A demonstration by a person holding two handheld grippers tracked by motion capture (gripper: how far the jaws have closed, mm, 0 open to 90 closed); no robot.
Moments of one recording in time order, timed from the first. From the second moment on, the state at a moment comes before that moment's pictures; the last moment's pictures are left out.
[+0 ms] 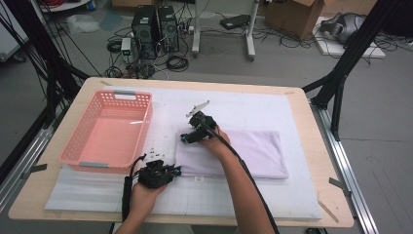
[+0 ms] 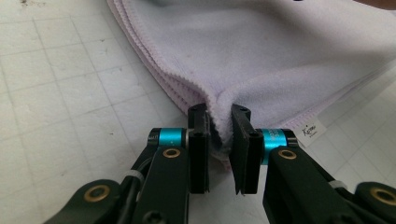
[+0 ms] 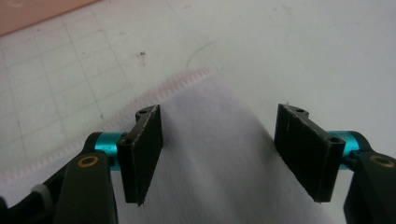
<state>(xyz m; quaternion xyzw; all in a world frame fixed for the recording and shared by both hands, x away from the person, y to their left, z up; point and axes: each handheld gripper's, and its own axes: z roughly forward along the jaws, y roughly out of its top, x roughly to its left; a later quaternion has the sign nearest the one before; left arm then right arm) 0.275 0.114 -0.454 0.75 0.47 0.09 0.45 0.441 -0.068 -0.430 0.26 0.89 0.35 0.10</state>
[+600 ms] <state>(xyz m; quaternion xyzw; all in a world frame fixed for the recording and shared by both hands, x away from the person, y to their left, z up) 0.270 0.124 -0.439 0.75 0.47 0.09 0.46 0.439 -0.054 -0.422 0.26 0.90 0.34 0.07</state>
